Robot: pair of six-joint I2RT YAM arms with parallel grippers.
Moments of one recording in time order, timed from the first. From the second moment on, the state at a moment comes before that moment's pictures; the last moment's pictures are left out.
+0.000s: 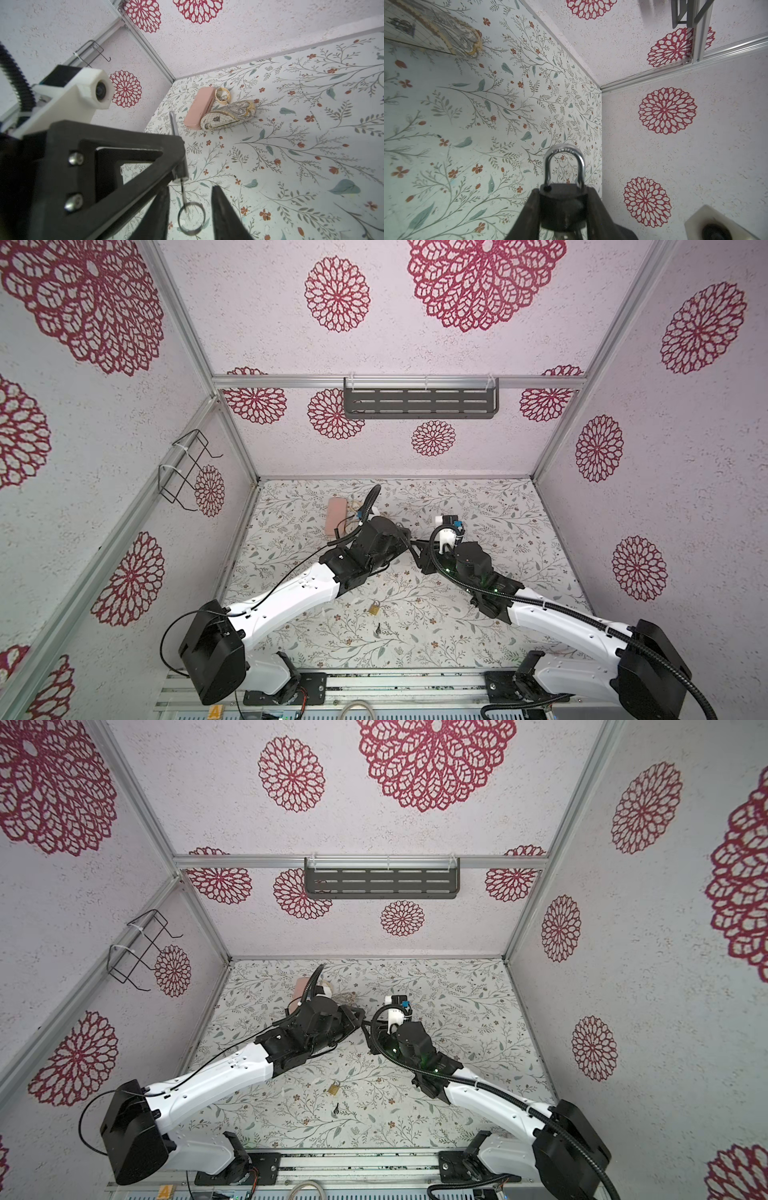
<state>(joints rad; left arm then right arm) -0.82 1.40 1.08 -0.20 -0.19 -1.18 0.82 1.17 0.69 0.26 0.07 0.62</state>
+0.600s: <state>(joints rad) -0.79 1.21 0.85 -0.10 -0.21 -0.52 0.78 1.03 0.75 -0.07 0.11 0.56</state>
